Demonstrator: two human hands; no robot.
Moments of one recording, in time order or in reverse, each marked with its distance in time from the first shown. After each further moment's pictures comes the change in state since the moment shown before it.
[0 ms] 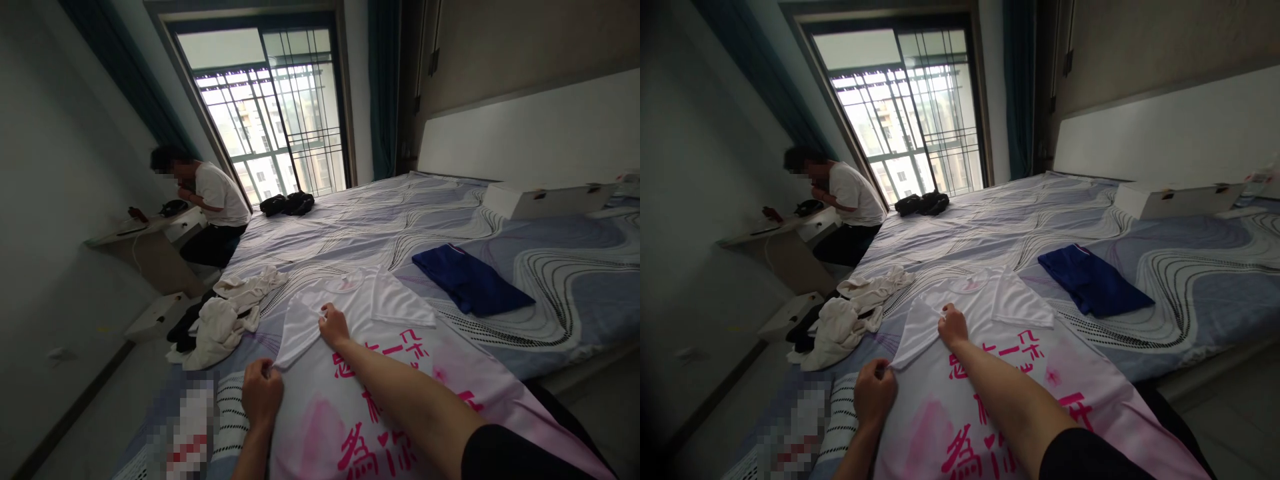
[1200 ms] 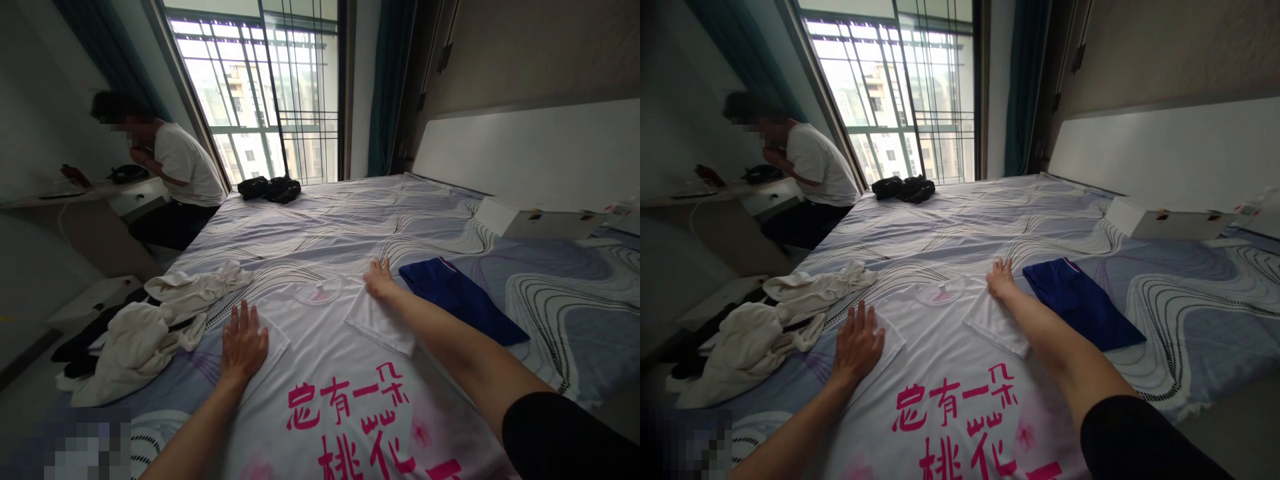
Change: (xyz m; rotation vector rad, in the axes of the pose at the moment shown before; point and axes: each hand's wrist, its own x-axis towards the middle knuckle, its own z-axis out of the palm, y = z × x) left_hand 0.094 0.072 0.101 0.479 -0.098 0.435; right_hand 0.177 0.131 -0.189 -0.910 -0.168 -0.143
